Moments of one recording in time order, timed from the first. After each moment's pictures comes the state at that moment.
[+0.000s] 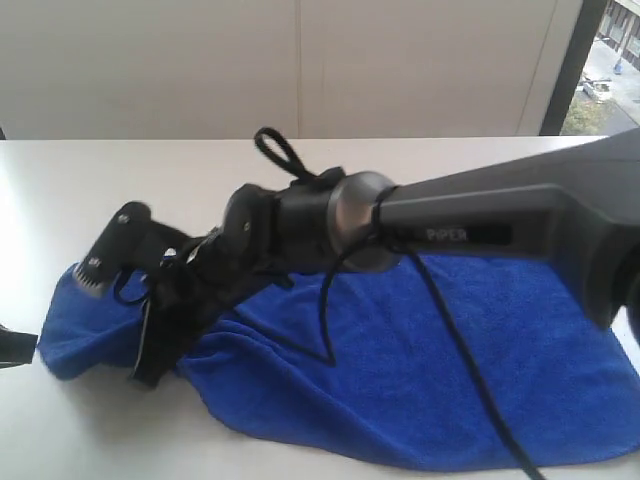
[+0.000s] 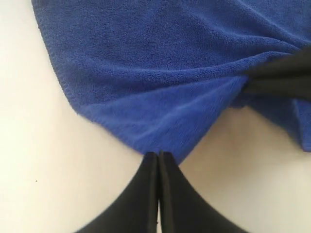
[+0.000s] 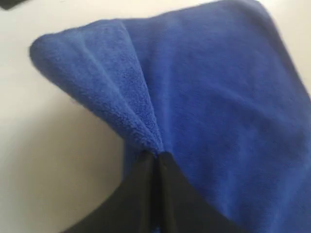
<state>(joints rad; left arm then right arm) -0.03 1.11 -0.48 -0.66 0.52 0.66 0.74 2.08 -1.44 0.63 0.36 -0.99</state>
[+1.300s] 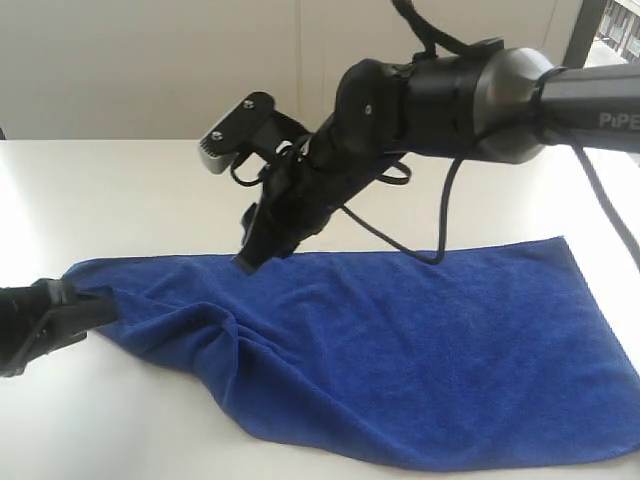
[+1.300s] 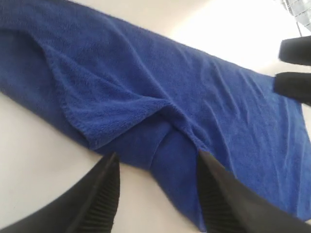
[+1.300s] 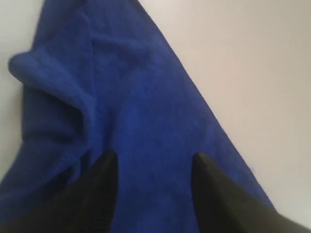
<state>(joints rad) -0.03 1.26 -0.34 -1.79 0.59 1.40 0.52 1.90 -1.44 0.29 0.58 -0.62</state>
